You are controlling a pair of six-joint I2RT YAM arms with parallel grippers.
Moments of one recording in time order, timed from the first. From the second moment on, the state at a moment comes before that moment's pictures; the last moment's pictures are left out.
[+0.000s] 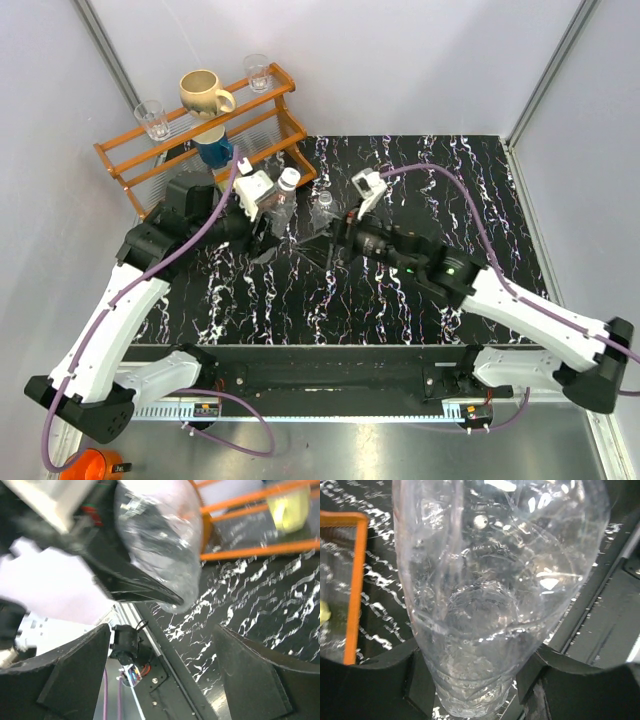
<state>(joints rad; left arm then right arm) -0.46 1.03 1.31 -0.85 0.42 0.24 0.98 1.16 1.10 -0.03 -0.09 0.64</state>
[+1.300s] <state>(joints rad) -0.46 1.04 1.25 -0.94 1.44 0.33 0.75 1.30 1.36 0.61 -1.07 0.54</state>
